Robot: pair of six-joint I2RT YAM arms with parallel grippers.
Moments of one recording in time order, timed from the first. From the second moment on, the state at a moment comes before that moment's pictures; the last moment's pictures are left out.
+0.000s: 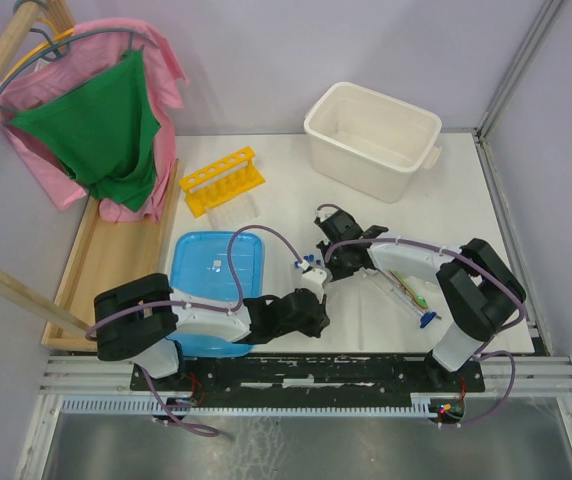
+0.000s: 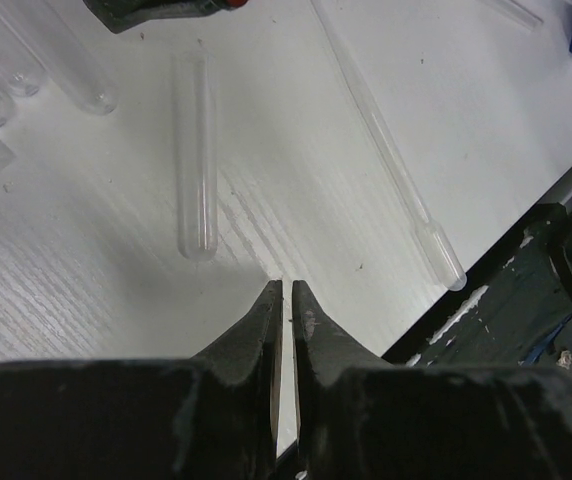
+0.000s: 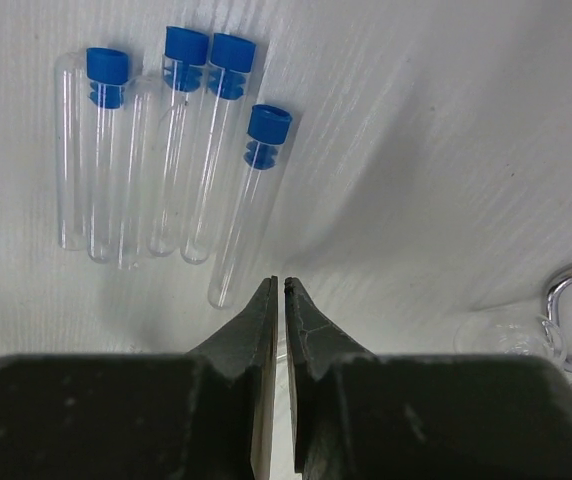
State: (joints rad) left arm -1.27 1.55 0.63 0.25 -0.23 -0.71; right arm 0.71 1.66 0.96 -0.41 -0.03 0.38
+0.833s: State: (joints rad) left arm -1.27 1.63 0.67 0.20 -0.35 -0.69; right arm 0.70 1.54 0.80 -0.40 -0.04 0.41
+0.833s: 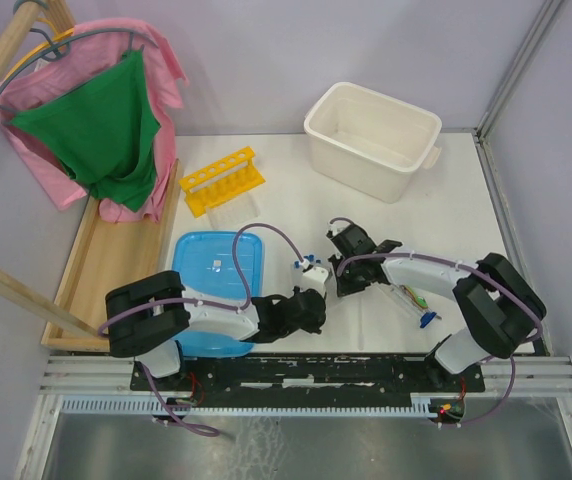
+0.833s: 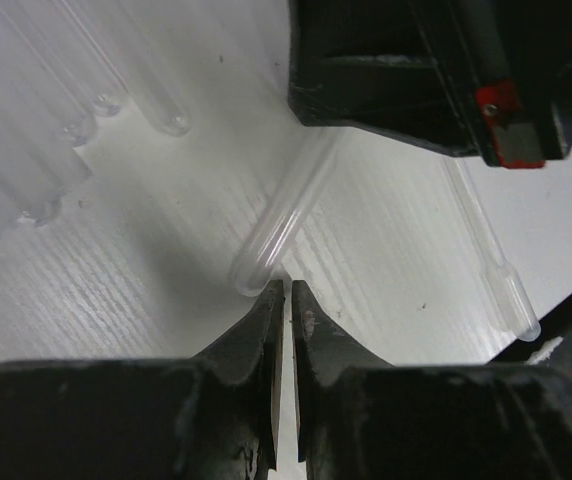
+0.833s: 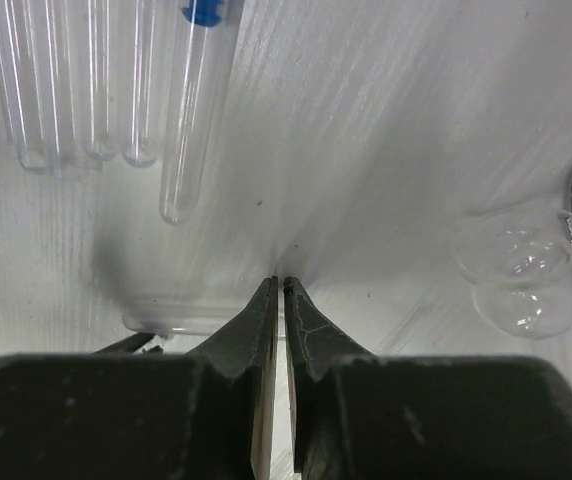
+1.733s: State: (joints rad) left arm -1.26 1.69 0.75 0.15 -0.50 -0.65; right arm 0.76 1.40 0.71 -0.46 -0.03 0.43
